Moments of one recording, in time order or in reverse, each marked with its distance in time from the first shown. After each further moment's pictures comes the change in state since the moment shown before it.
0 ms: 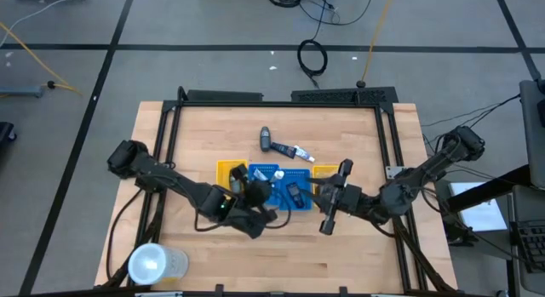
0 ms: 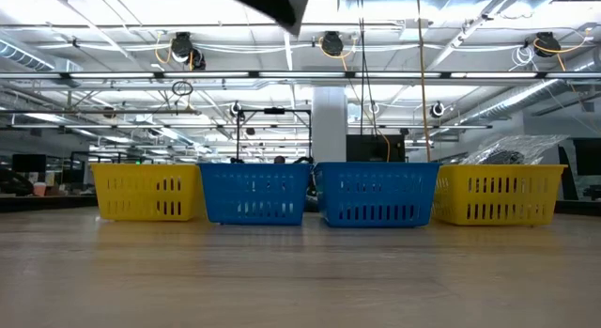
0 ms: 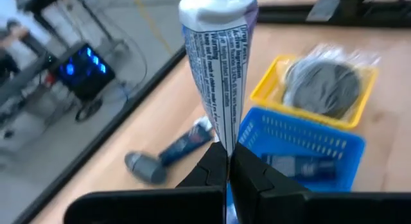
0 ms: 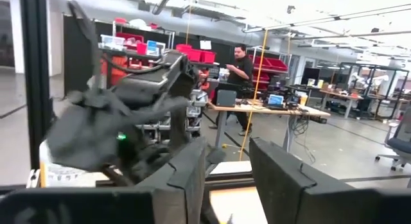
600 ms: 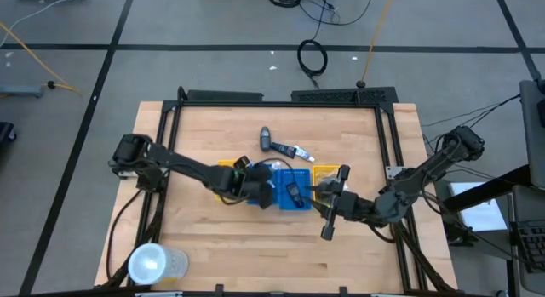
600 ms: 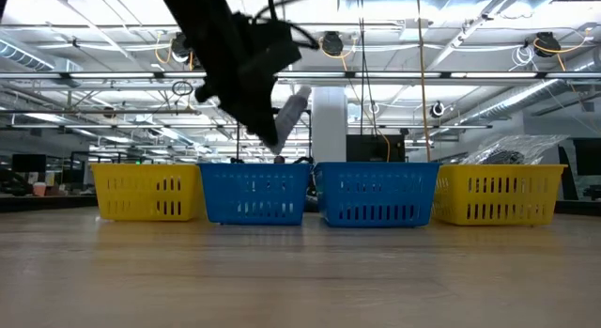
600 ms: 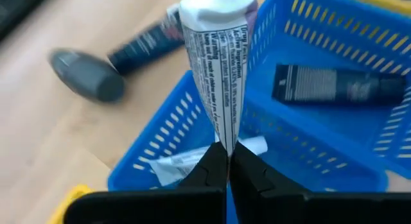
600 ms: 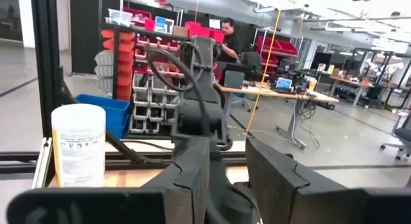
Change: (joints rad) left arm 0.231 0.000 -0.274 0.153 0.449 -0.073; right arm 0.019 0.000 0.001 -0.155 0.000 0.092
